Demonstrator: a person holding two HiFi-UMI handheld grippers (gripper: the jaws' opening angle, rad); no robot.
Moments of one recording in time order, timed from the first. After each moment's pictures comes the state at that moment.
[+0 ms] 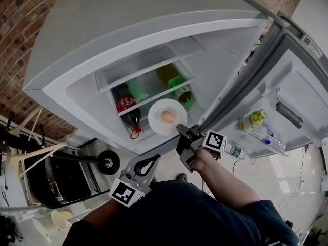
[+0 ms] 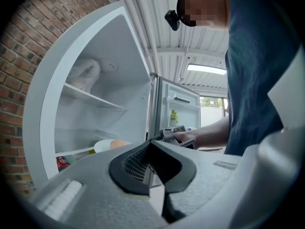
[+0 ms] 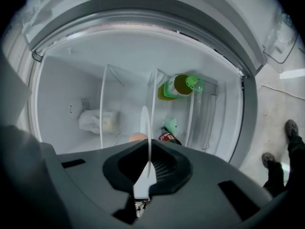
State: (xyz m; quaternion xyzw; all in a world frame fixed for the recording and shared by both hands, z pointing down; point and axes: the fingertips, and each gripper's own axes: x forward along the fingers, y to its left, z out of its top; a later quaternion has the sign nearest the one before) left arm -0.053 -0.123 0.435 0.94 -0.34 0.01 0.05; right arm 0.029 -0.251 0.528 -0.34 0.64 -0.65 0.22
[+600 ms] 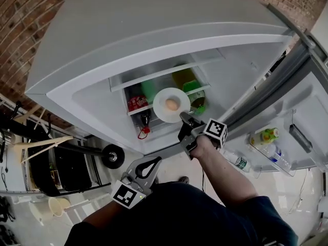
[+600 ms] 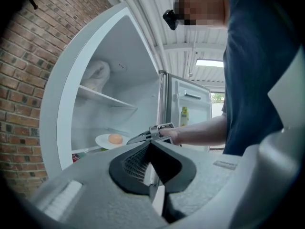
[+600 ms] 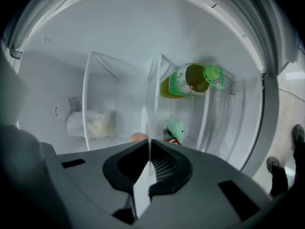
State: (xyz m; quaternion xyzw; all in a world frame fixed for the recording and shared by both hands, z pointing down) left arm -0.069 -0.139 0.445 0.91 -0.40 0.02 0.06; right arm -0.001 -0.333 0.535 -0.32 0.65 -0.66 0.21
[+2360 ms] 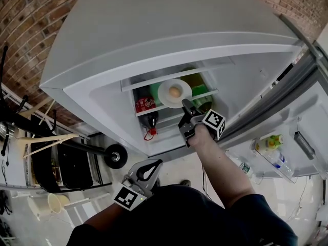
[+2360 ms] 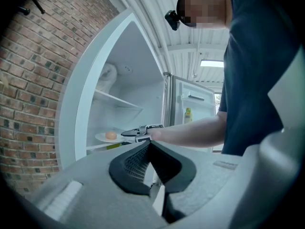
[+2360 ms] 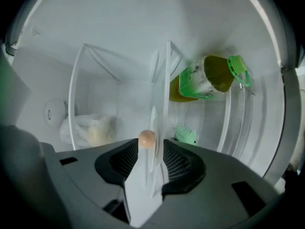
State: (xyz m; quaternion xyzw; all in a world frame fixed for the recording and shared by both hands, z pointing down) left arm -0.089 -0.133 0.446 0.90 -0.42 0.01 0.07; right arm -0.028 -0.392 0.530 -0.33 0.65 -0.64 0.25
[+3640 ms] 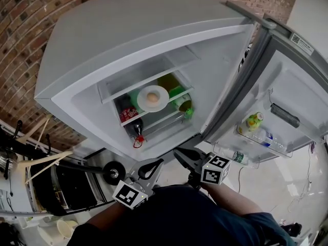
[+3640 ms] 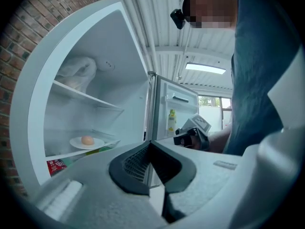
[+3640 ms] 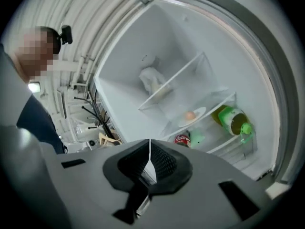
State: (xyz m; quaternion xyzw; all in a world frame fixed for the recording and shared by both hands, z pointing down) left arm -0.043 -0.128 0.431 0.95 -0.32 0.01 0.05; right arm -0.002 -0.173 0.463 -0.26 0.92 -0.29 0.06
